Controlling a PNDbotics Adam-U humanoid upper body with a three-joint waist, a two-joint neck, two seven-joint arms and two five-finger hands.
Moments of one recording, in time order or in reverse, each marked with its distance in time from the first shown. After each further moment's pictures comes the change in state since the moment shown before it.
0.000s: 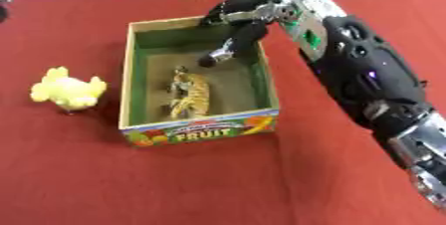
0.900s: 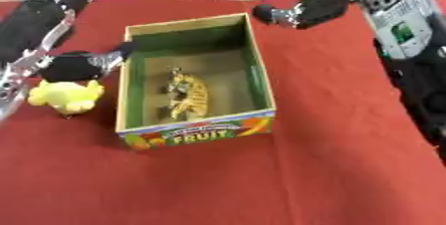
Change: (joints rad) left arm -0.131 0.008 -0.237 0.428 -0.271 -0.127 -0.269; right arm 0.233 -0.188 -0.137 -0.437 -0.268 -0.042 -0.166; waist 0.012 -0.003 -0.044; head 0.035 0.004
